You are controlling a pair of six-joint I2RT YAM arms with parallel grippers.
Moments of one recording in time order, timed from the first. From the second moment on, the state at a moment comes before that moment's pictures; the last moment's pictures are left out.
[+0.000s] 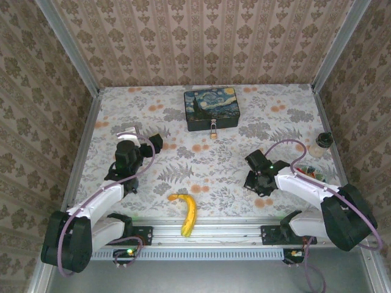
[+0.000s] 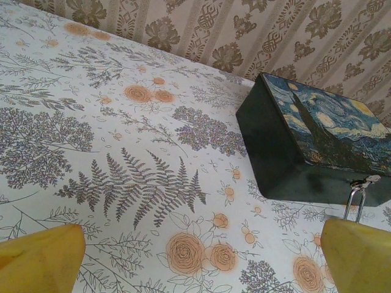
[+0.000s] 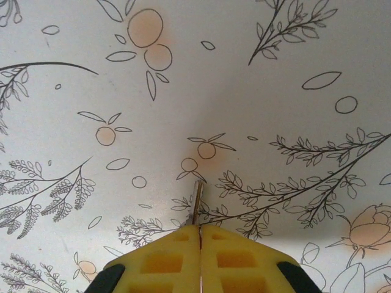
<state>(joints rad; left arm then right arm) -0.31 1.06 0.40 0.35 -0.05 -0.43 0.49 1.25 0.57 -0.65 0.01 0.94</state>
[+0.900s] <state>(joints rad) -0.31 1.06 0.40 0.35 -0.05 -0.43 0.50 1.26 0.58 -0.65 0.00 0.94</state>
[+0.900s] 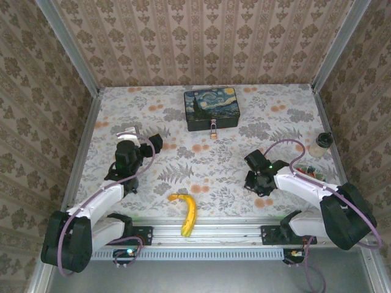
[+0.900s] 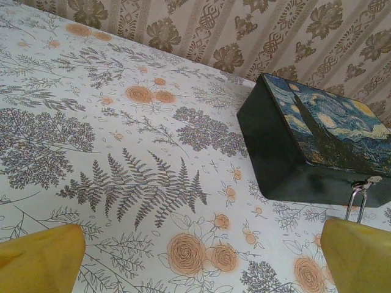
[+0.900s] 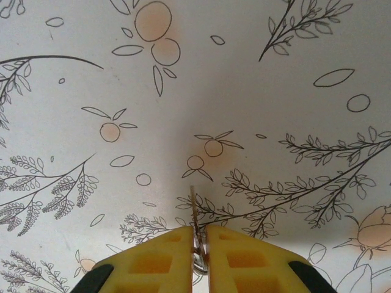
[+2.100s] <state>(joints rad) -0.31 0.81 0.55 0.01 0.11 -0.33 0.53 1.37 0.79 -0.07 -0.47 0.48</state>
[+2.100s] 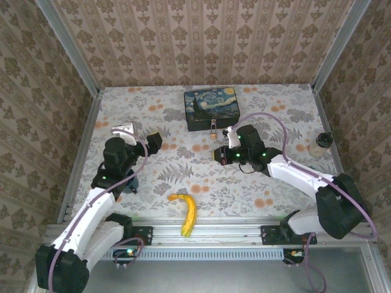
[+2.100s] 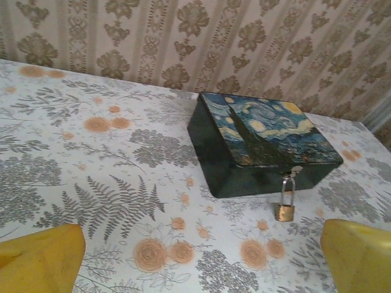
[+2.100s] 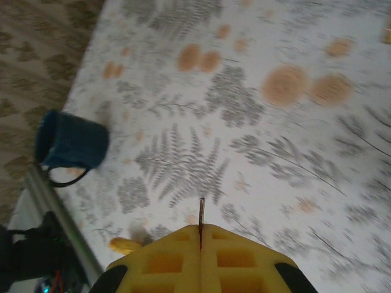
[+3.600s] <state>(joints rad) -0.45 1.06 0.80 -0.03 1.01 -0.30 0.57 1.37 0.93 0.06 -0.99 0.25</state>
